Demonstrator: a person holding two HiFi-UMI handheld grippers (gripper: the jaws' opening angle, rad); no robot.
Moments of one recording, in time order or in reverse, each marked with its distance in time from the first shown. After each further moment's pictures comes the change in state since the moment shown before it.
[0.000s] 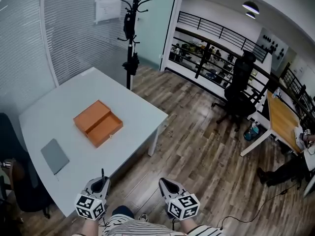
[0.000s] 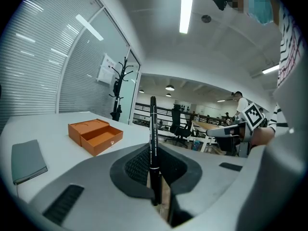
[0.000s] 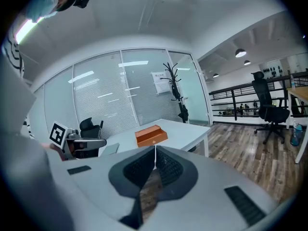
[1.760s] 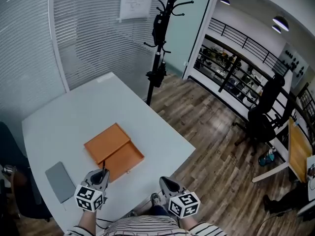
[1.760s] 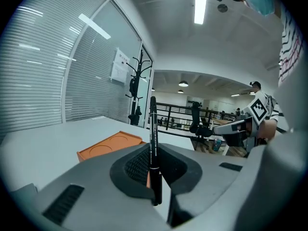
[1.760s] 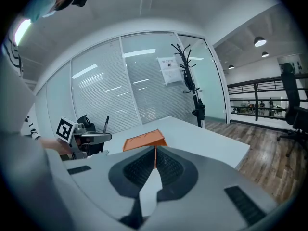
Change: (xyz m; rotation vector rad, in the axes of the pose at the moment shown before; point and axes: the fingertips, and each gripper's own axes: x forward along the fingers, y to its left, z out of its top) left arm 0.150 0.240 0.077 0.015 0.029 0.135; right arm 0.285 -0.026 0.089 -0.054 0.089 0.131
